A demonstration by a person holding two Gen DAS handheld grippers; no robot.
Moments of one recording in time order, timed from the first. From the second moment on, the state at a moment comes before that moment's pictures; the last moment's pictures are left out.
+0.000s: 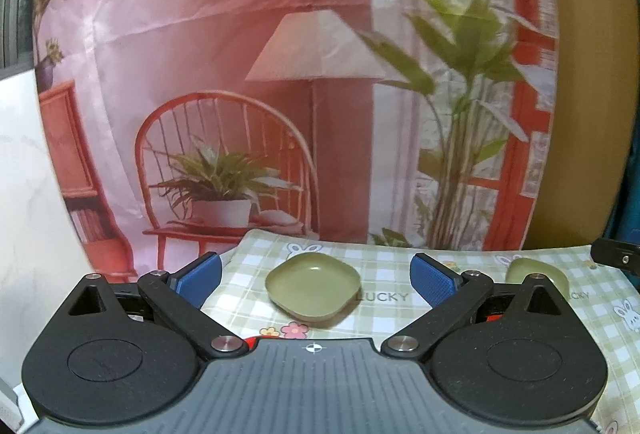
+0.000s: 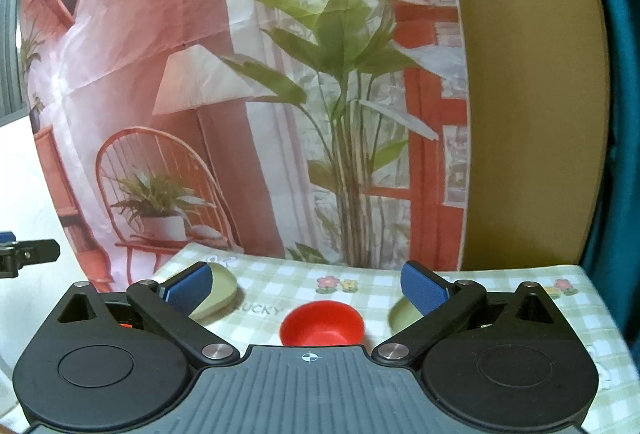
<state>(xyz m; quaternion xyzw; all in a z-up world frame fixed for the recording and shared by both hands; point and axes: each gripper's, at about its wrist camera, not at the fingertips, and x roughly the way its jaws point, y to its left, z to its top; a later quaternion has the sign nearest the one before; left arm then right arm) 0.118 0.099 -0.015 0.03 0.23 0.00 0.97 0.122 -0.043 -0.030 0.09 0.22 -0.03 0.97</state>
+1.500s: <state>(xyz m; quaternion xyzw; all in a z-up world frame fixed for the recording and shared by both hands) 0.222 0.243 -0.202 -0.04 0.43 -0.05 0.90 0.314 0.171 -0.196 0.09 0.48 0.14 0.86</state>
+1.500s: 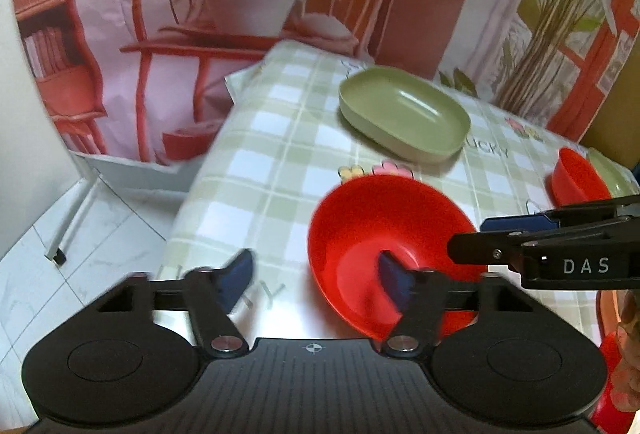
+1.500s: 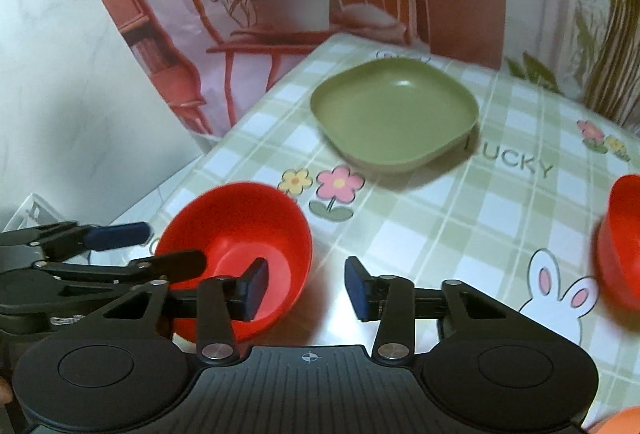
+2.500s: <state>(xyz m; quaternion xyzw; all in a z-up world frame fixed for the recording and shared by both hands) 0.178 0.134 -0.139 0.02 0.41 -0.09 0.91 0.227 0.053 -0.149 0.19 0.40 0.14 0.88</state>
